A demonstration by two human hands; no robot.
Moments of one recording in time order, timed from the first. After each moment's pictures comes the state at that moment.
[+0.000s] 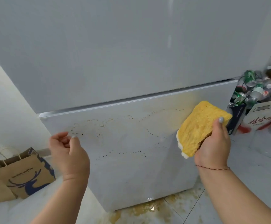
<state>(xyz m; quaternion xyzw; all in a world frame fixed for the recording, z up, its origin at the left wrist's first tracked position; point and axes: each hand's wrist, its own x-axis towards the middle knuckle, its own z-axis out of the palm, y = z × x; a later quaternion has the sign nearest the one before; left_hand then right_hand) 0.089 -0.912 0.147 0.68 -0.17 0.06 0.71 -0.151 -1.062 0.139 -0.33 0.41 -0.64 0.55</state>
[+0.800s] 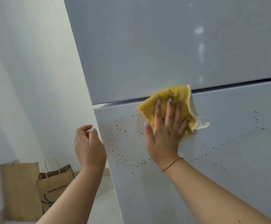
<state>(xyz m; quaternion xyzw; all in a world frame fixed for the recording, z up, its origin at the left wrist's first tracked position) 0.157 -0.878 0.119 0.67 -0.24 0.14 0.69 0.044 -1.010 0.099 -0.76 0.34 -0.56 0.01</state>
